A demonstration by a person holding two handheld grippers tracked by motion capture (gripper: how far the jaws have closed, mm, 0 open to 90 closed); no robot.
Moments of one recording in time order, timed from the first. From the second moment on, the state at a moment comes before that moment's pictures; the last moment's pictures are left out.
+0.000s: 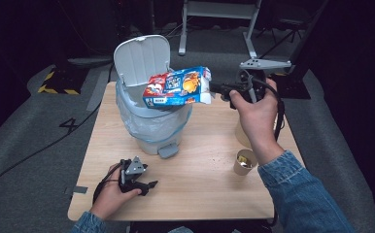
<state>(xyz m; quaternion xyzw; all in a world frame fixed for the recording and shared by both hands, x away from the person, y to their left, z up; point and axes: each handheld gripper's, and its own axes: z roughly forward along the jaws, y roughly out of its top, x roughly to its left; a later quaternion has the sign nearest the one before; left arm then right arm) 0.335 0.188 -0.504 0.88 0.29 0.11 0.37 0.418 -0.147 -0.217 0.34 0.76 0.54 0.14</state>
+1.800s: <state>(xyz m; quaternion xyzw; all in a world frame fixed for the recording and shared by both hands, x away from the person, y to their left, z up) 0.332 0.187 -0.504 0.88 0.28 0.11 0.37 0.422 -0.094 -0.234 0.33 0.77 0.53 0.14</state>
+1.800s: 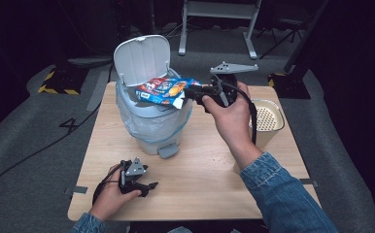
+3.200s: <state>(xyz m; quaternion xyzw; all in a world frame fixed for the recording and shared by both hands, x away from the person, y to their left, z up) 0.330 0.187 -0.504 0.88 0.28 0.11 0.37 0.434 -0.067 -0.257 0.26 0.79 0.53 0.18</state>
